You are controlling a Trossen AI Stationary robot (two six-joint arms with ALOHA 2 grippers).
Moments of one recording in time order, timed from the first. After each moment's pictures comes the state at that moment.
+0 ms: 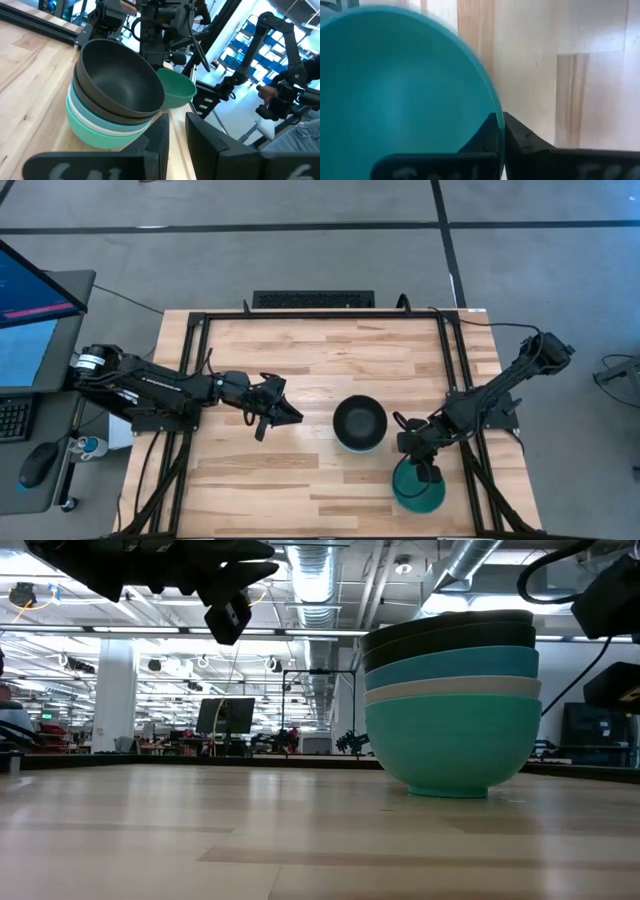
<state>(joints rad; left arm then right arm) -0.08 1.24 0.53 0.59 0.20 -0.46 0.58 1.26 0.61 -0.52 -0.21 0.62</state>
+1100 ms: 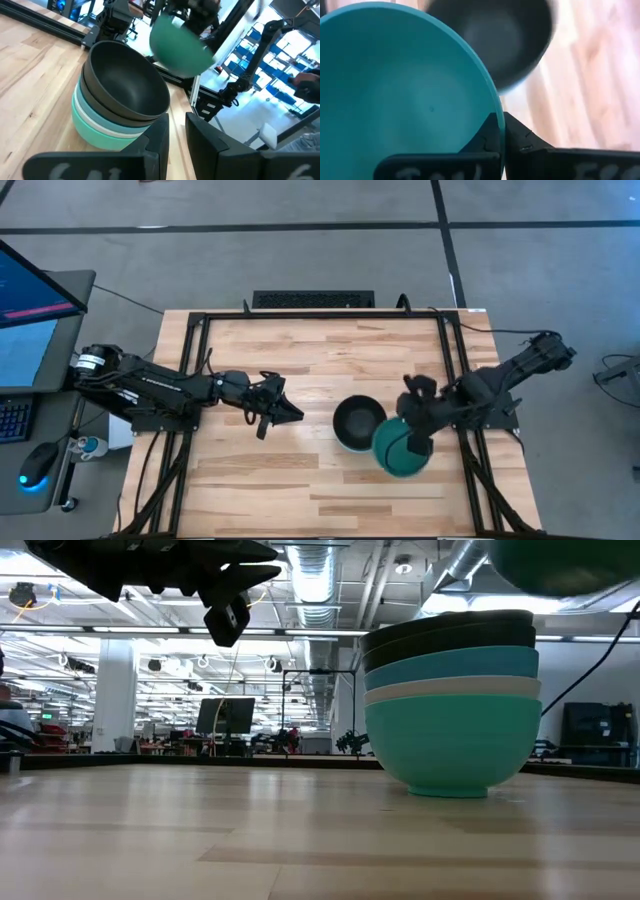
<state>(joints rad) -0.08 1.24 0.53 0.60 0.17 -0.49 0.50 1.26 1.27 -1.22 0.24 0.59</state>
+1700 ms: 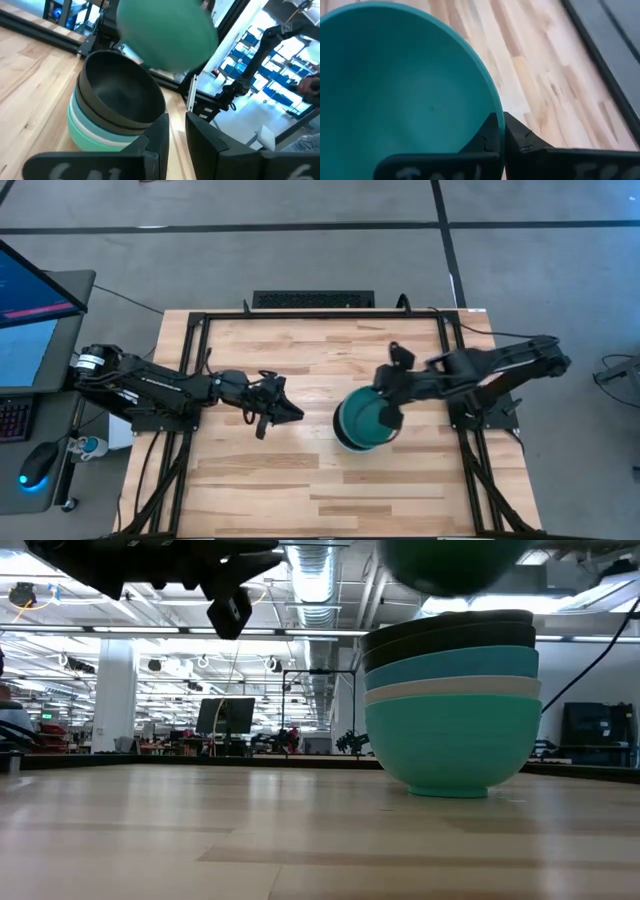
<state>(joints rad) -0.08 1.24 0.53 0.63 0.17 -0.48 0.28 1.35 1.43 -1.07 0.37 0.35</state>
